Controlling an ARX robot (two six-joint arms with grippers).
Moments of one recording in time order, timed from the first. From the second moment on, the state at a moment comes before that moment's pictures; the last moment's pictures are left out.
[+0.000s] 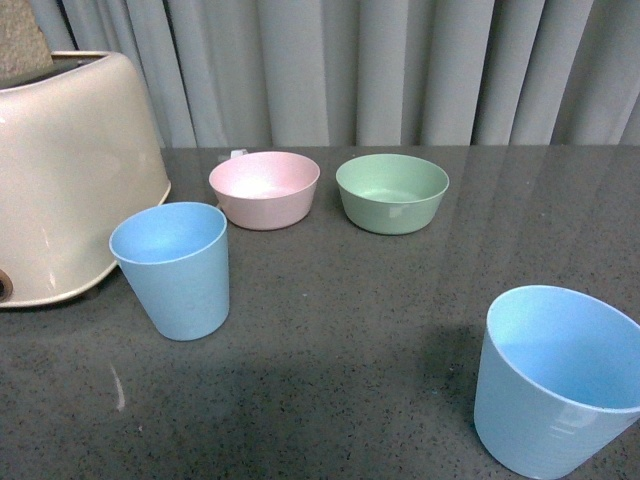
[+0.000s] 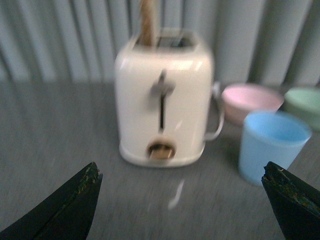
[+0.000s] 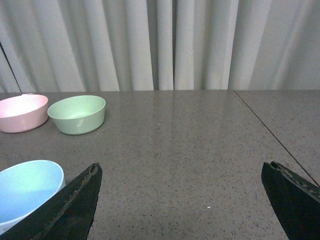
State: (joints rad) left arm -0.02 0.02 0.03 -0.09 -0.06 -0.03; right arm 0.00 0.00 0.01 0.00 0.00 0.01
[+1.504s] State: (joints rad) left arm -0.20 1.53 0.93 -0.27 0.33 0.85; right arm 0.00 0.00 0.01 0.00 0.00 0.01
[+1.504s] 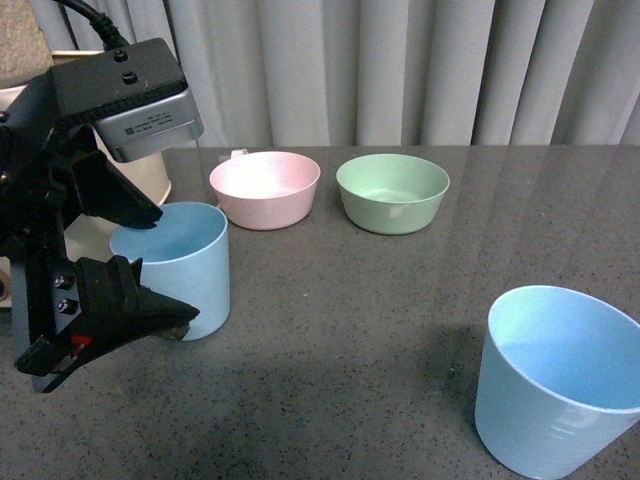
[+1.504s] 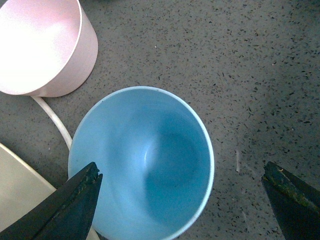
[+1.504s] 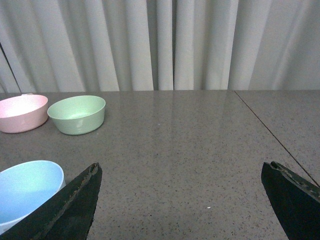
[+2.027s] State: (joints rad) left arm -0.22 1.60 0.99 -0.30 0.38 0.84; right arm 0.00 0.00 0.01 0.00 0.00 0.01
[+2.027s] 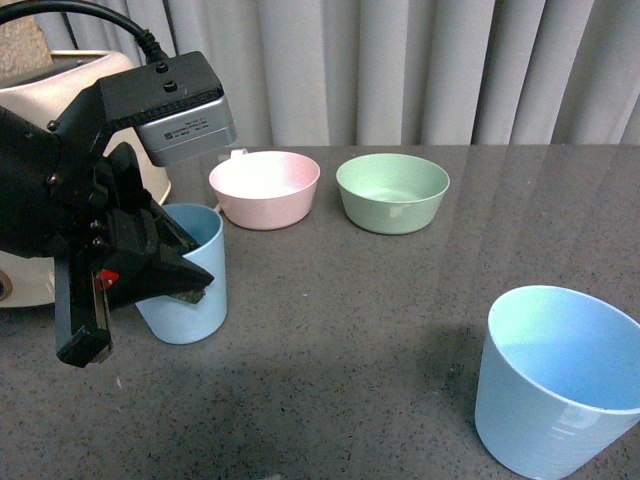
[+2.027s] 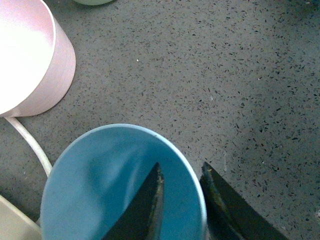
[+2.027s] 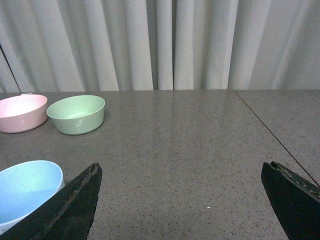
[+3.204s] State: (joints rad) left arm -0.56 1.47 0.99 -0.53 0.40 0.83; right arm 0.00 0.00 0.01 0.00 0.00 0.01
